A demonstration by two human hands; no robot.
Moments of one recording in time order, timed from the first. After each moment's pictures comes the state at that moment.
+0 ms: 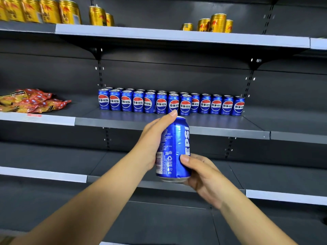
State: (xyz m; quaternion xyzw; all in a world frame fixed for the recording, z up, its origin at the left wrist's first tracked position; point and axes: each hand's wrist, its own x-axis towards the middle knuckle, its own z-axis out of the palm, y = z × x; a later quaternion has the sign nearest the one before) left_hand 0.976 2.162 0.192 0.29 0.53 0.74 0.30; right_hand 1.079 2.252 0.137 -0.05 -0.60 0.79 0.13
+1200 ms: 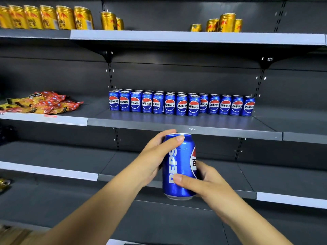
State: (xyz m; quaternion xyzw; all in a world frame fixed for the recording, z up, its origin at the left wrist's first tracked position) left_hand 0.972 2.138 0.163 0.31 0.55 0.72 0.29; right_hand 1.097 2.222 0.141 -0.10 -0.71 0.68 0.15
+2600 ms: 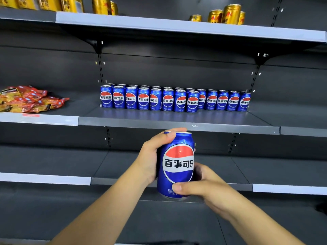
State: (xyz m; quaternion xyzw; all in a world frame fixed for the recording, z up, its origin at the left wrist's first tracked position) left_hand 0.907 2.128 0.142 0.37 0.39 0.73 0.41; right_hand 1.043 2.202 0.129 -0.12 -0.71 0.69 0.09
